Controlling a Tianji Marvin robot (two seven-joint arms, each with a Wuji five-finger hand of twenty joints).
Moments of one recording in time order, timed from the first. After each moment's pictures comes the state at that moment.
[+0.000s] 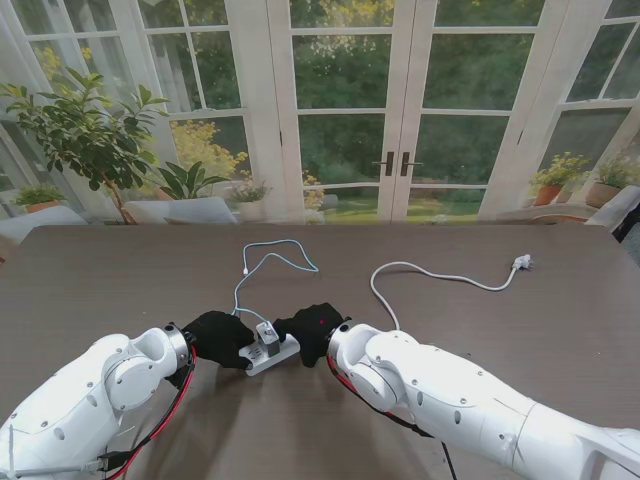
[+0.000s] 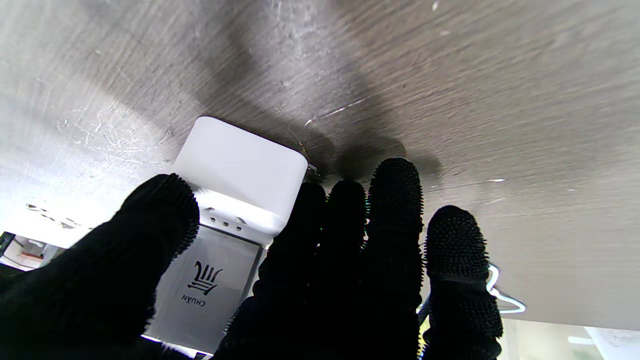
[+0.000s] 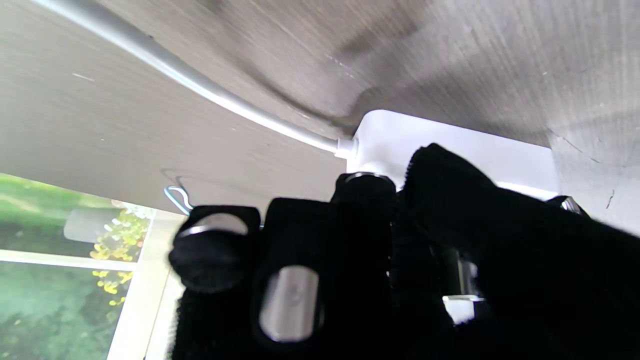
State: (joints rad) left arm 1.31 -1.01 -1.06 -1.26 0.87 -0.42 -0.14; right arm -0.90 -1.17 0.30 -1.24 -0.82 0.09 -0.02; left_hand 0.45 -0.54 0.88 -0.18 0.85 0.23 0.38 0.47 0.94 0.20 0.37 0.69 0.93 0.25 0.73 0.70 0.41 0.34 1.27 0.67; right_hand 0.50 -0.78 1.43 -0.31 0.41 -0.05 0.94 0.24 1.19 -0.03 0.99 1.06 1.28 0.00 1.49 1.36 0.99 0.16 1.61 0.71
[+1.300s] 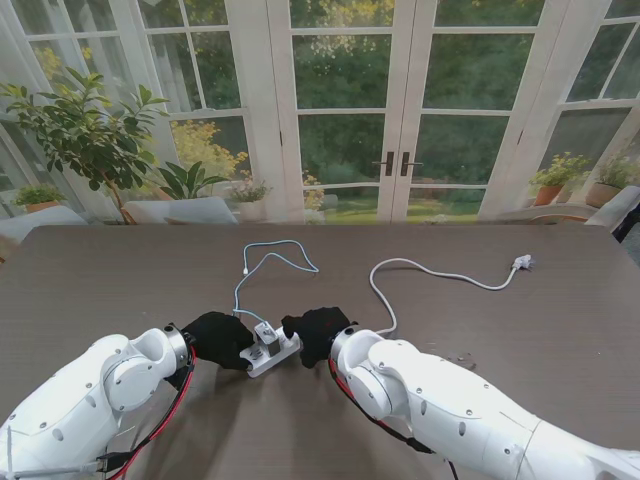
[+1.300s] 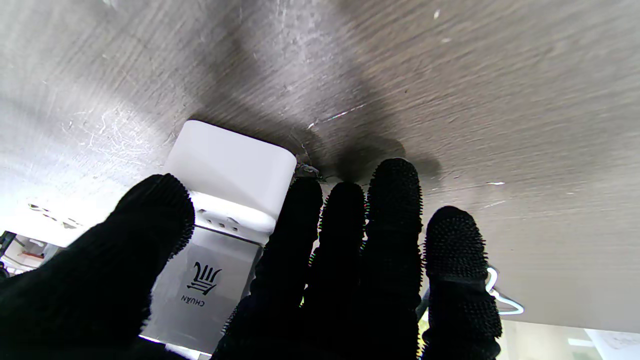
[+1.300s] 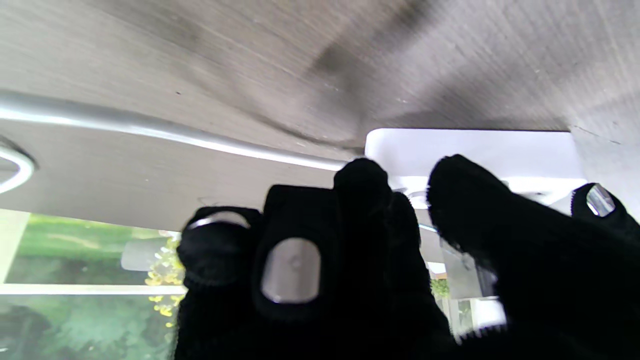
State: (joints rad) left arm 1.32 -1.00 -1.06 -1.26 0.87 -0.42 -0.15; right arm -0.98 -1.16 0.38 -1.30 -0.80 0.20 0.03; left_hand 0.44 -0.54 0.88 -0.18 0.88 0.21 0.39 0.48 0.93 0.20 0.36 0.69 0.93 0.25 0.73 0.70 0.41 0.34 1.27 0.68; right_hand 0.39 -0.69 1.40 -0.25 0.38 0.05 0.94 0.22 1.10 -0.01 0.95 0.99 1.28 0.02 1.37 1.36 0.91 0.15 1.62 0.72
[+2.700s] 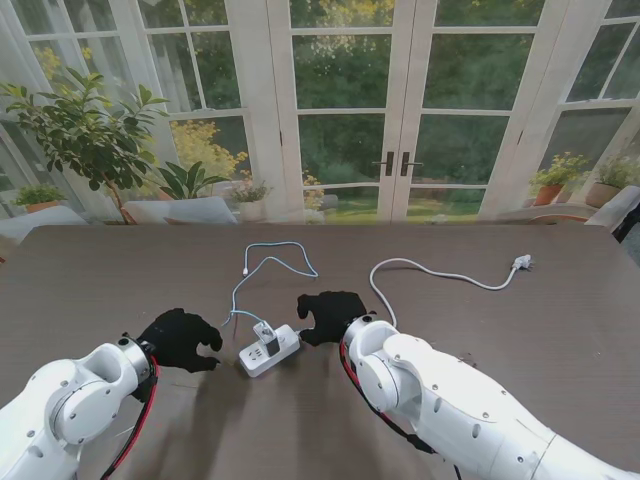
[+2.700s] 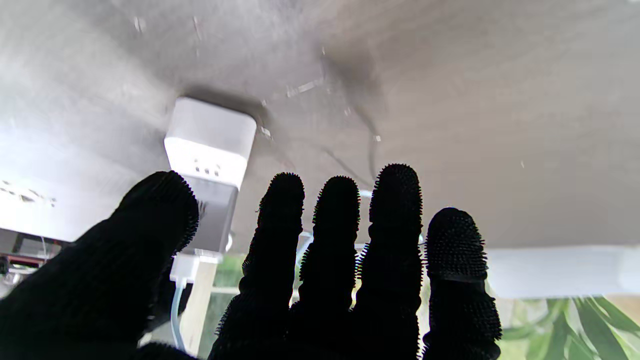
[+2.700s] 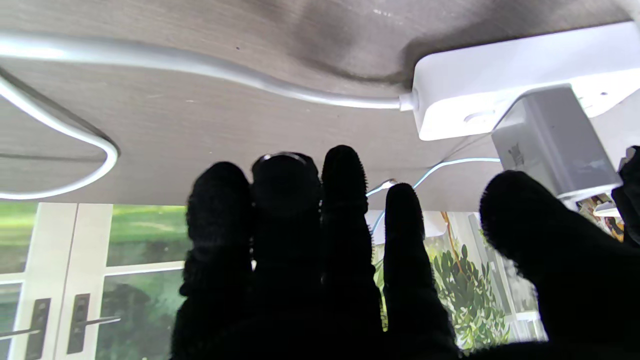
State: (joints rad) left arm 1.64 -1.01 -1.41 -1.60 1.01 -0.36 -0.19; right arm -1.07 -1.15 0.54 -1.38 -0.78 0.27 0.00; left_hand 0.47 -0.54 0.86 -0.18 0.89 0.09 0.35 0.46 0.97 0.16 0.31 0.58 0.88 0.26 0.59 0.65 0.37 0.34 1.22 0.66; right_hand 0.20 -0.49 1.14 -0.09 0.45 0.01 0.94 0.24 0.88 0.08 0.64 0.64 1.17 0.12 0.82 1.36 0.70 0.23 1.36 0.65
